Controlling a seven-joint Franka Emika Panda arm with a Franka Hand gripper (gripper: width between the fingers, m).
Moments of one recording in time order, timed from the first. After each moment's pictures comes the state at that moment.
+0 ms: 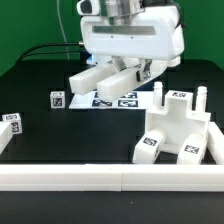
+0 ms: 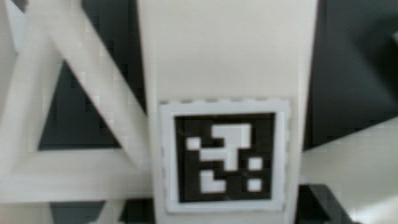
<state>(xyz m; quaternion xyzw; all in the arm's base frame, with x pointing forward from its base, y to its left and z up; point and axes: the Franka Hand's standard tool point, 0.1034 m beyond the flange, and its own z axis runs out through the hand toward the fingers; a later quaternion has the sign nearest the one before) 0.481 0.021 0.106 -0.93 0.36 0.04 0.06</state>
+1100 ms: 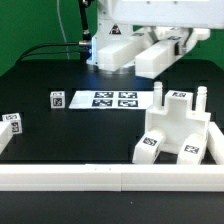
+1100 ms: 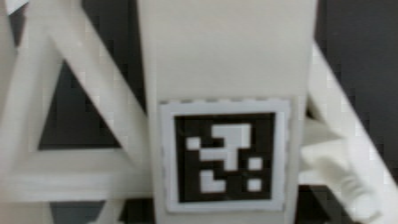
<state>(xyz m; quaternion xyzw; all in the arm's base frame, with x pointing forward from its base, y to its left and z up) 0.524 0.077 0.152 -0.95 0.31 0.05 0.03</state>
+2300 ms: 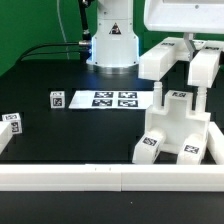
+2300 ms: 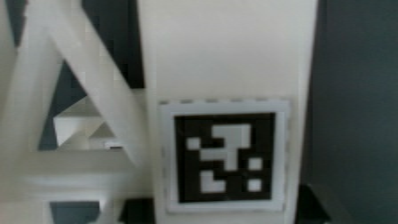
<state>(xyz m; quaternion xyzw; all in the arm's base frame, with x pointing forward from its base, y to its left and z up) 0.571 0.119 0.147 -0.98 0.21 0.00 0.01</state>
